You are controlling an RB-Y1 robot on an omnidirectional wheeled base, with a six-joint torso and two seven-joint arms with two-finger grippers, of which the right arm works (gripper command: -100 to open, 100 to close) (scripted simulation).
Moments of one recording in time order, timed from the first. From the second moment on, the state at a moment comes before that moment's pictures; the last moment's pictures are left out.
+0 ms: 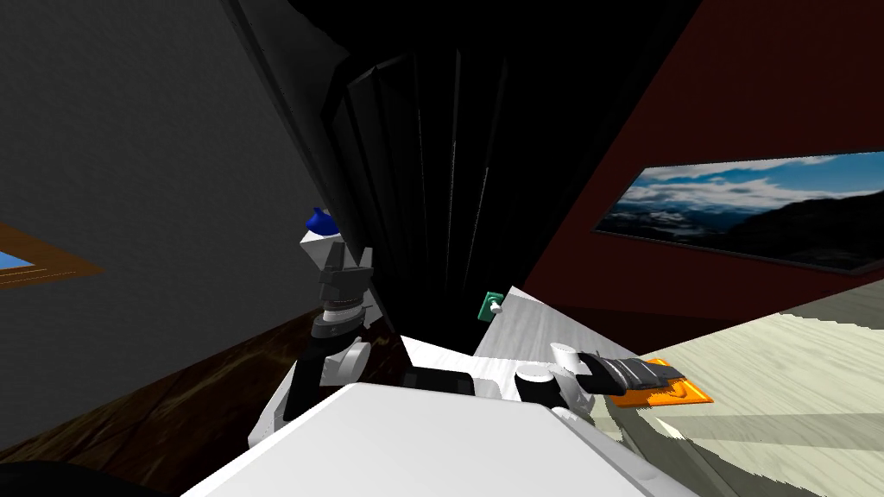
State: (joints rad) arm -0.46 -0.02 -1.51 -1.14 -0.29 -0.56 0.66
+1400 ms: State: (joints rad) arm -0.56 0.02 -1.75 -1.13 -0.33 -0.67 0.77
